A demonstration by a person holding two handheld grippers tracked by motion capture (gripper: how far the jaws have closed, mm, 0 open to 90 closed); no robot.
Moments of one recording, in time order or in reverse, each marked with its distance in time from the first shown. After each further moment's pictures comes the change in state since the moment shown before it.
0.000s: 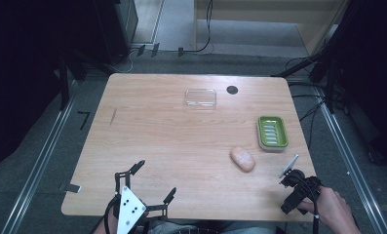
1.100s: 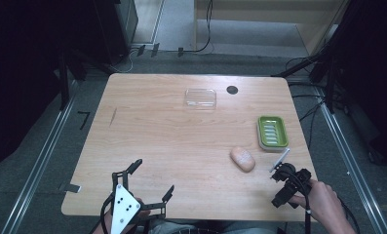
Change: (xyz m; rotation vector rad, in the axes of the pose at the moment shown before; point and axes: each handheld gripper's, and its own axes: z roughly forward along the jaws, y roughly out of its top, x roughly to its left) left arm 0.003 0.001 -0.001 -0.029 0.009 -0.079; right arm 0.020 0.022 -0.025 -0.070 -0.016 -0.065
